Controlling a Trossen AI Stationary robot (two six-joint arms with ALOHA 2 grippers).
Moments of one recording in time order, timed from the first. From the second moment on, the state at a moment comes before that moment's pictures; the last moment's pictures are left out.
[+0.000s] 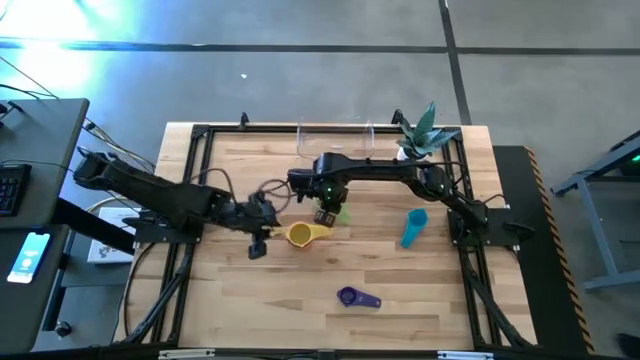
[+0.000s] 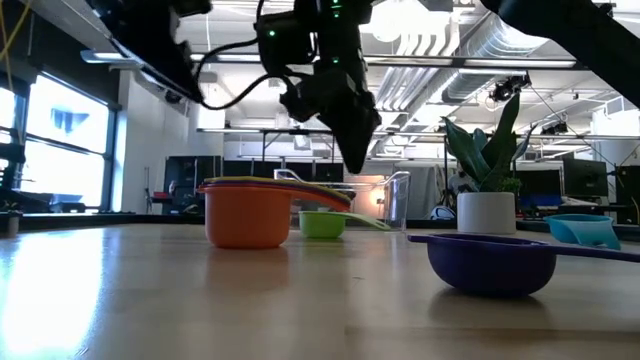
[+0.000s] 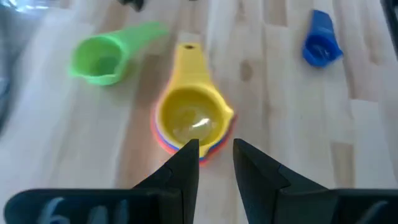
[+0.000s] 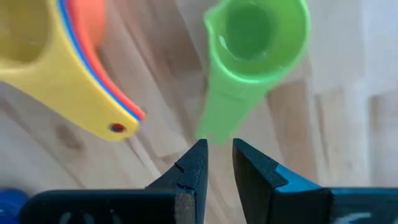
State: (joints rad) left arm -0.25 1.17 0.81 -0.48 -0.20 -0.32; right arm -0.10 2.33 2.21 -1.52 -0.03 0.28
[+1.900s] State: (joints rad) left arm -0.03 0.70 0.81 -1.02 -0.49 -0.34; right arm -0.19 1.99 1.49 -0.72 0.08 0.83
